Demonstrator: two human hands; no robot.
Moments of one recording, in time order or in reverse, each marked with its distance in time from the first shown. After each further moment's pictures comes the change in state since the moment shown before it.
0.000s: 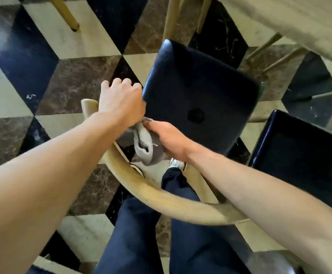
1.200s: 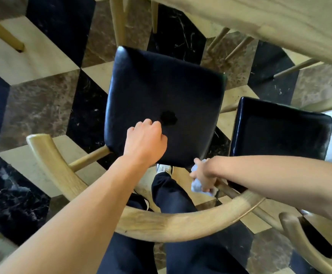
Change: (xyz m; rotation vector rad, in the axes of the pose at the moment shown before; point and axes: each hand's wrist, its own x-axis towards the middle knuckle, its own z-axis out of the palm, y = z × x) left_hand -0.011 0.118 0.049 -0.364 -0.237 0.166; right_hand -0.052 0.096 -0.138 -1.757 -0.568 0.839
